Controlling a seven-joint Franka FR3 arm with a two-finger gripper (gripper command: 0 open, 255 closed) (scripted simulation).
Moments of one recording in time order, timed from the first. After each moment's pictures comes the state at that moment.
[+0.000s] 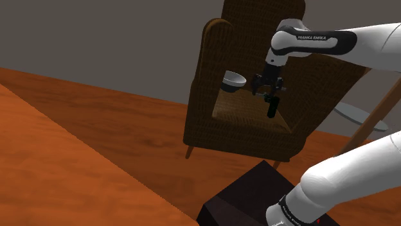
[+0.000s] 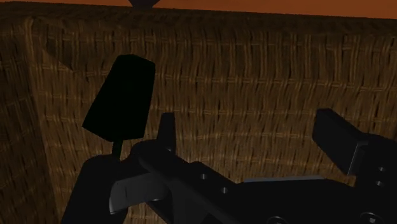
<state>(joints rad) -0.19 -0.32 -0.14 -2.10 -0.09 1.72 0.33</state>
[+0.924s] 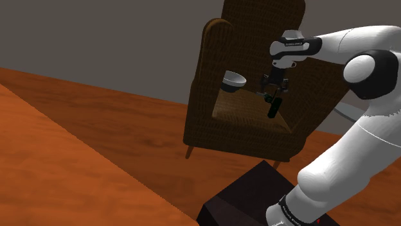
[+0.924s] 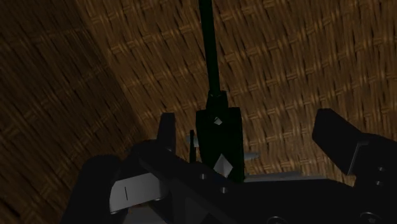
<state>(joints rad) -0.33 0.03 -0.27 -1.82 -0.12 1.81 0.48</state>
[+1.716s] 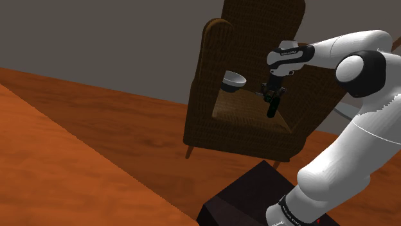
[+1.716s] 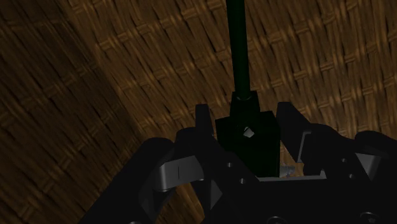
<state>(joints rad) -0.35 0.08 -0.29 -1.88 -0.12 1.92 0.51</state>
